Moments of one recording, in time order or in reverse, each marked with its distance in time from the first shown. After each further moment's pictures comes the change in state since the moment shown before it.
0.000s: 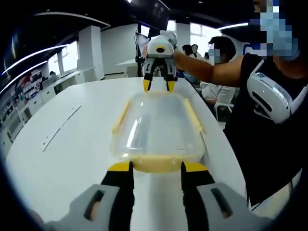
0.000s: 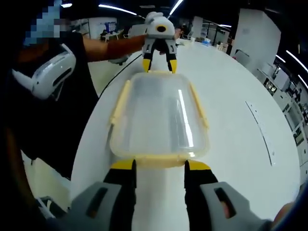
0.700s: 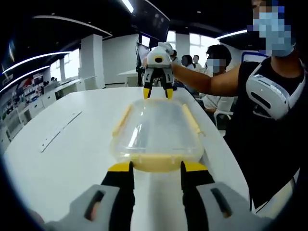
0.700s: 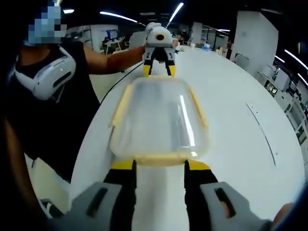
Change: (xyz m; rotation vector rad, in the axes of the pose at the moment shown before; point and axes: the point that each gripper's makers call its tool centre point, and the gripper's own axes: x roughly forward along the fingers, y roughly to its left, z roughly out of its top) left arm -0.002 0.001 0.001 0.000 -0.082 -0.014; right arm 0.002 0.002 0.002 0.015 -0.058 0.023
